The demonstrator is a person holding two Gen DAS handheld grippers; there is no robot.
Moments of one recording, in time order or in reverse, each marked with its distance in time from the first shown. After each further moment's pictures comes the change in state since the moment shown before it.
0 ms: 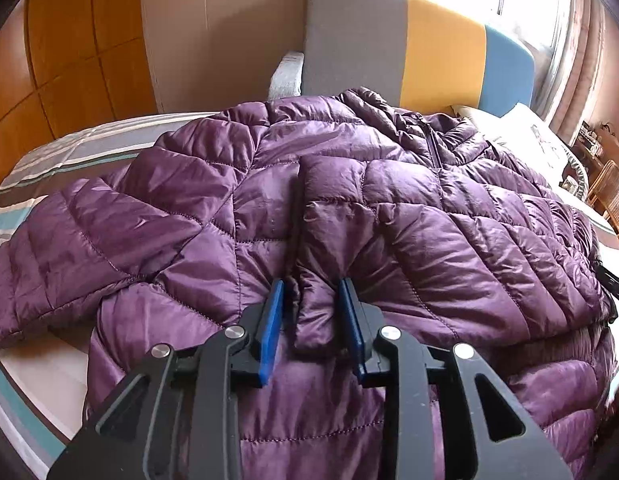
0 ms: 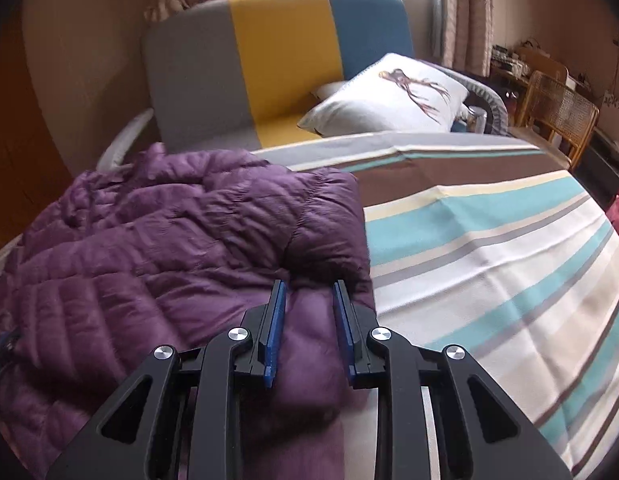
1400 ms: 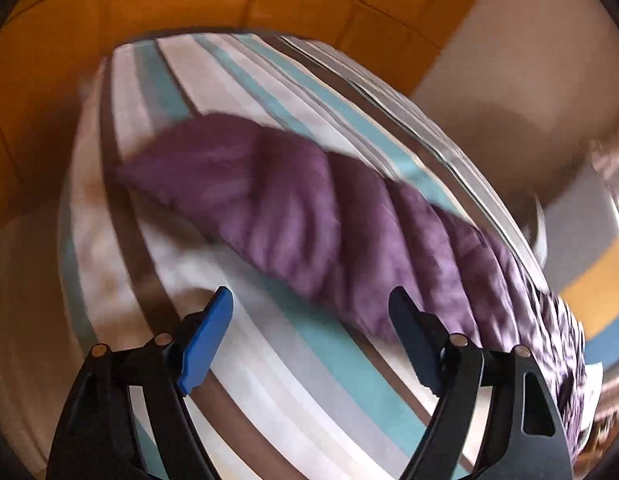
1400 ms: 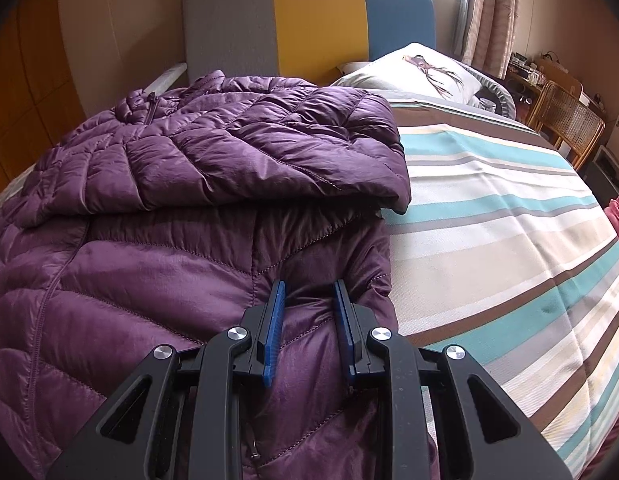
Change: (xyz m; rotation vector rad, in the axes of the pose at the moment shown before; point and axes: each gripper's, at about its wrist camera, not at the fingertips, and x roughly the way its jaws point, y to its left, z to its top) left arm -0.100 0.356 -0.113 -0.889 -0.088 0.332; right arm -0.047 0.028 -0.086 -0.105 0.074 -0.009
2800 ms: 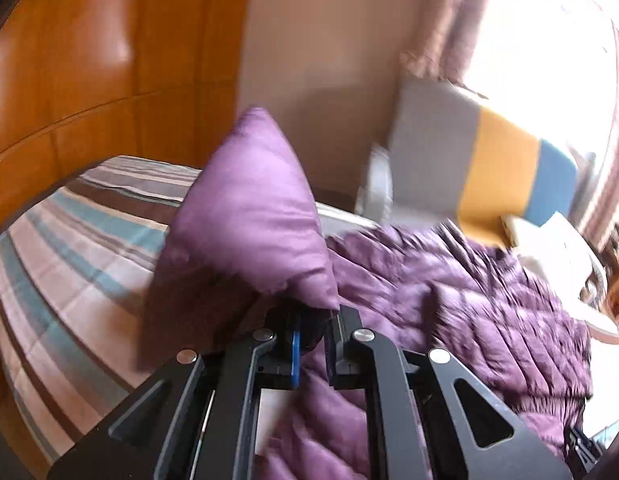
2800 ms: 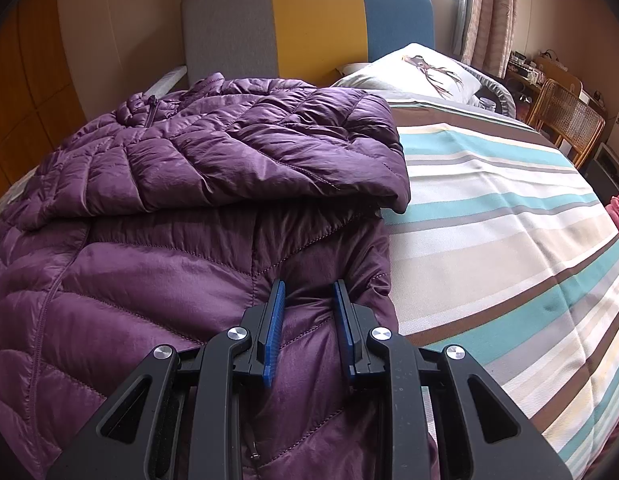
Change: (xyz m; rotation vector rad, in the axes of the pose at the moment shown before) left arm -0.100 -0.221 -0.118 0.640 -0.174 -0.324; right arm -0.001 -0.002 0.000 0.011 -0.007 0.011
